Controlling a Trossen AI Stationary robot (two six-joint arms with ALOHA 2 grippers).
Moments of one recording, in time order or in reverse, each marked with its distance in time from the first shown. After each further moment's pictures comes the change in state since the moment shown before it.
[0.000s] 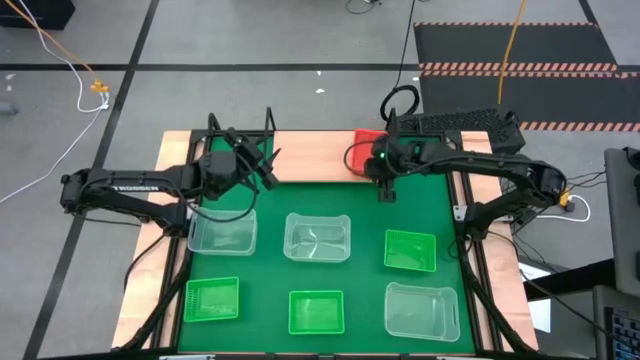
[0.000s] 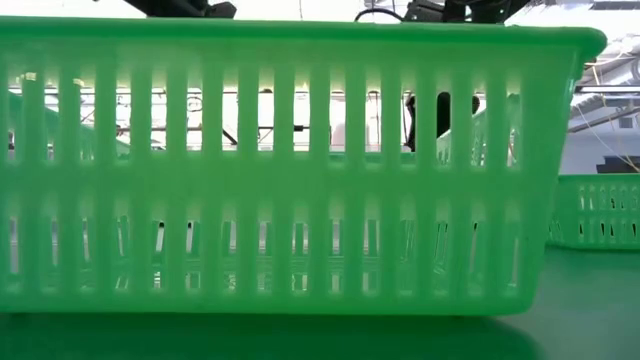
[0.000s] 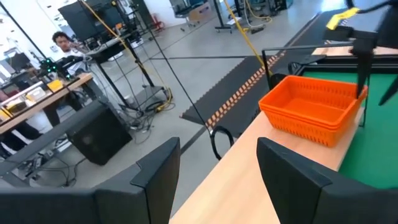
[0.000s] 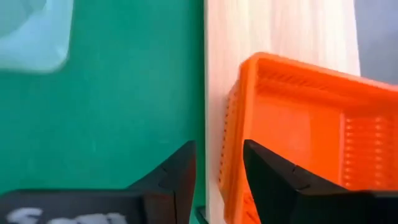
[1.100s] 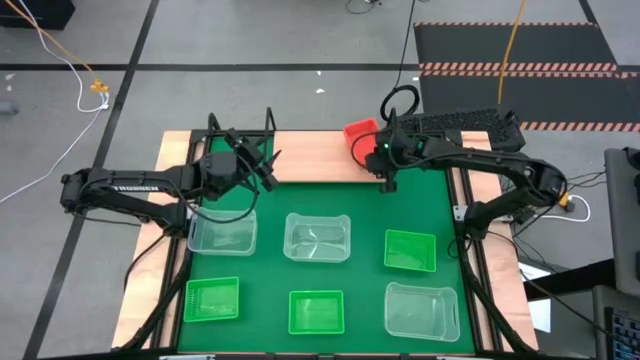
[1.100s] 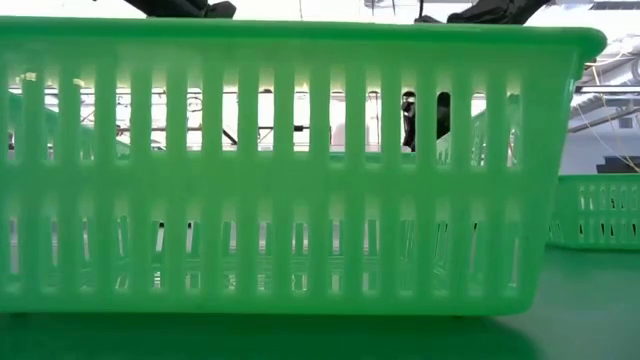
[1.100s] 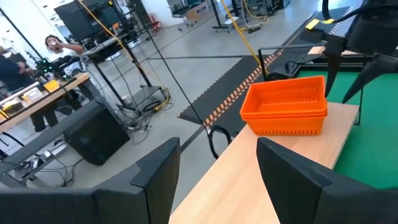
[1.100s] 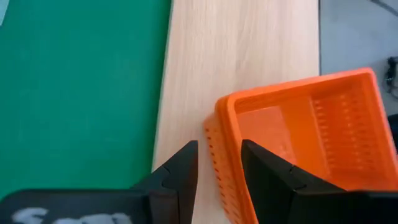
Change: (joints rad) left arm -0.008 0.001 0.000 -0.006 0.001 -0.004; right arm -0.096 -0.002 -0.063 0.170 -0.021 -0.210
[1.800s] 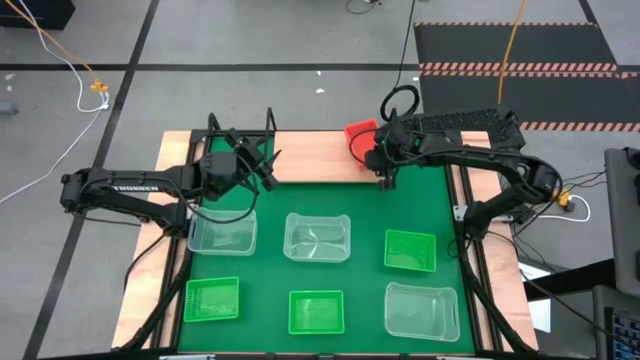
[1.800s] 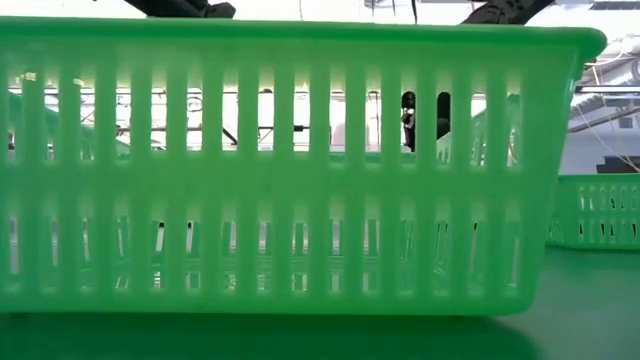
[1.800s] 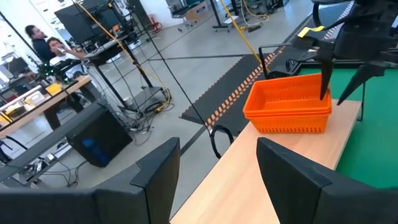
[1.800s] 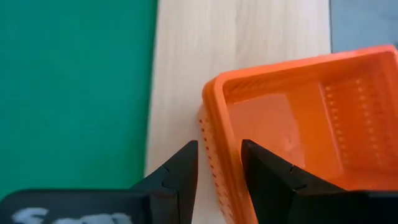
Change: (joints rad) left arm 0.000 0.000 0.000 0.000 0.000 0.023; right arm -0.042 0.051 0.002 0.007 -0.039 0.020
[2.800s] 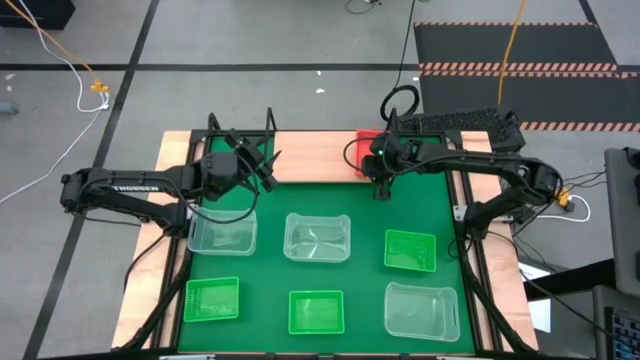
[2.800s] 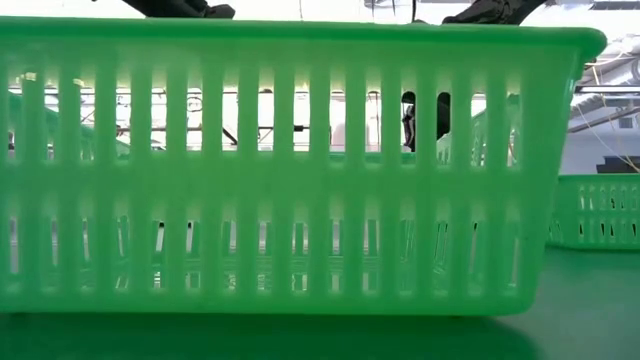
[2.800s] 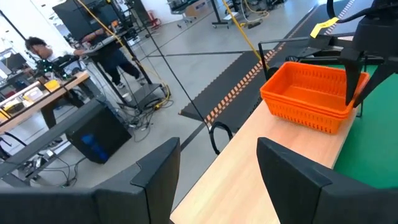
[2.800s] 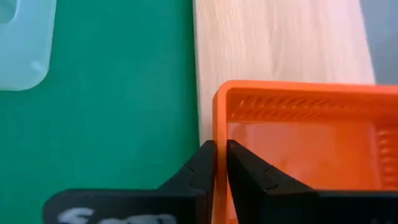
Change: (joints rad) left arm 0.000 0.000 0.000 -0.021 0.000 -0.019; right arm 0.086 -0.008 -0.001 -0.015 -0.016 0.203
